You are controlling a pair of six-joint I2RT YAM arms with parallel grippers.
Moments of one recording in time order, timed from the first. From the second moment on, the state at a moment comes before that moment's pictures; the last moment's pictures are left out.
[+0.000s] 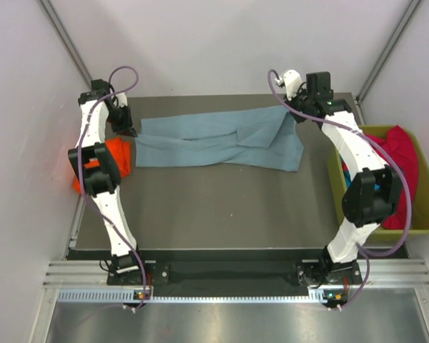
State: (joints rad) left arm 0.23 2.27 2.19 -1.10 0.34 0.04; right arm 0.18 1.73 1.63 -0.57 -0.14 -0.53
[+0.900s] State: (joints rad) left arm 0.16 2.46 2.39 -1.00 0.15 0.02; right arm 0.18 2.27 2.13 -0.50 -0.07 -0.47
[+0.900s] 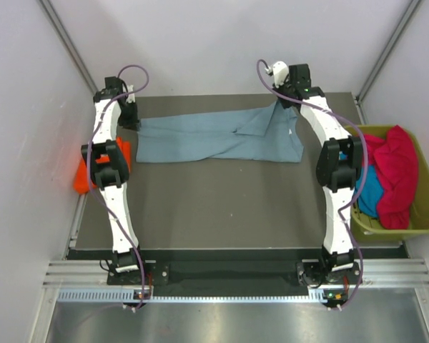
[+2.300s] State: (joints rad) left arm 0.09 2.02 1.98 -0.88 0.26 -0.11; right arm 0.19 2.09 1.98 -0.47 -0.23 -0.23
